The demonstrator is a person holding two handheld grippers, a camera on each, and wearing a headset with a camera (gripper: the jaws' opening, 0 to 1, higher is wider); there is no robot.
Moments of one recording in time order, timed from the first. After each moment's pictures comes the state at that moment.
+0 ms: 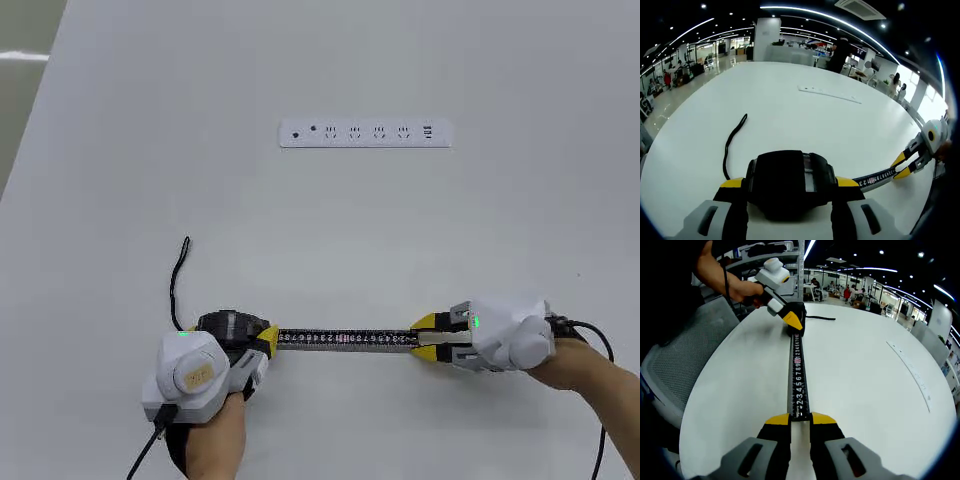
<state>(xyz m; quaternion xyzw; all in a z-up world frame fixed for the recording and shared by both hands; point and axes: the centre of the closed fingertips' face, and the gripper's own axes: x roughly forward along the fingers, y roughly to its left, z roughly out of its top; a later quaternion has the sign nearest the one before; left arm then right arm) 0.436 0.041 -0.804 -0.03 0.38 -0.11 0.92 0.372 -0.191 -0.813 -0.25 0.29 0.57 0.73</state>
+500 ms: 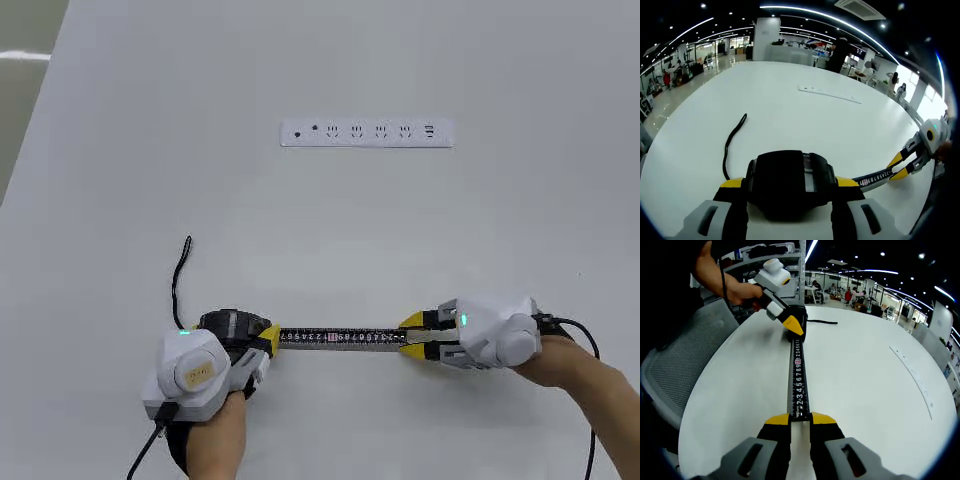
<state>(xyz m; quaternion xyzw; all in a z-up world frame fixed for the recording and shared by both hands) 0.437 0.041 -0.804 -0.03 0.38 -0.11 0.92 0.376 -0.172 -0.813 -0.24 0.28 0.57 0.73</state>
